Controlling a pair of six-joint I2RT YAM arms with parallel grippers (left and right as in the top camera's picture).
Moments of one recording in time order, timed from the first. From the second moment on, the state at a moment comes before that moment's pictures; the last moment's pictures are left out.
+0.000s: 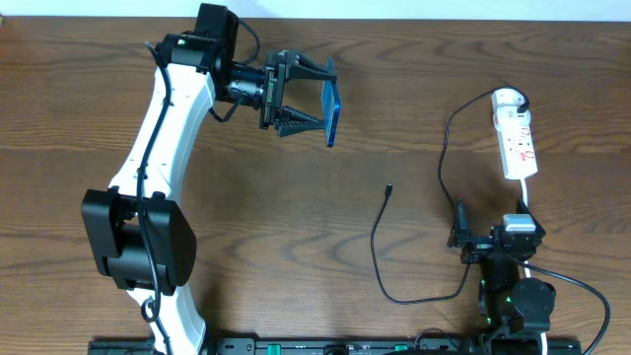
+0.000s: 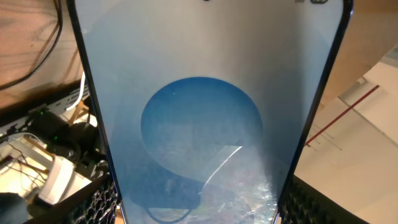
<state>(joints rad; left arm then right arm) -0.16 1.96 1.83 -1.18 1.46 -0.85 -0.01 0.02 0.01 -0.07 -0.01 -0.03</state>
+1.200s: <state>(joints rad) -0.16 1.96 1.83 -1.18 1.46 -0.90 -0.01 0.02 0.01 0.18 -0.37 0.30</state>
